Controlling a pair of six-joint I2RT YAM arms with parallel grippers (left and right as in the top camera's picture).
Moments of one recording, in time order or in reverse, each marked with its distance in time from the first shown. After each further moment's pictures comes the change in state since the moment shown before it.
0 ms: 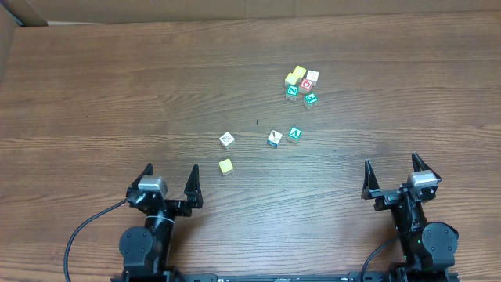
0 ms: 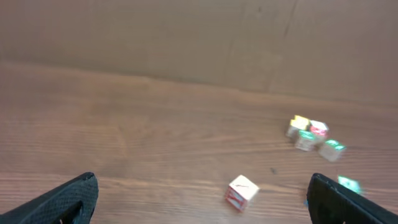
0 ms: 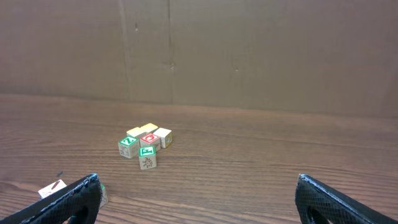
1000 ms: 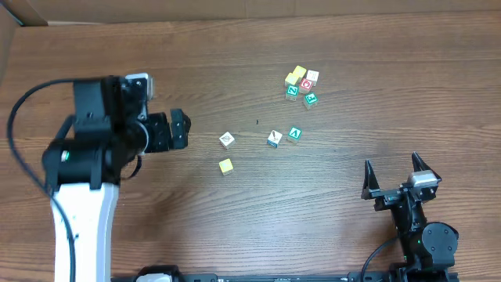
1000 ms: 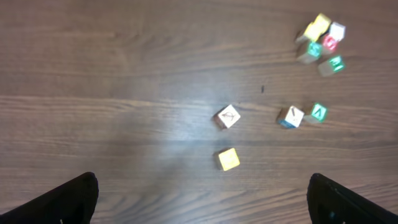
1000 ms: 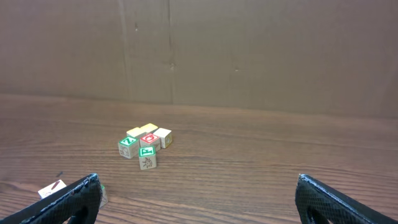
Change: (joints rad) left arm 0.000 1.239 1.353 -1.006 0.032 0.089; right arm 0.000 -0.001 0.000 0.000 0.000 0.000
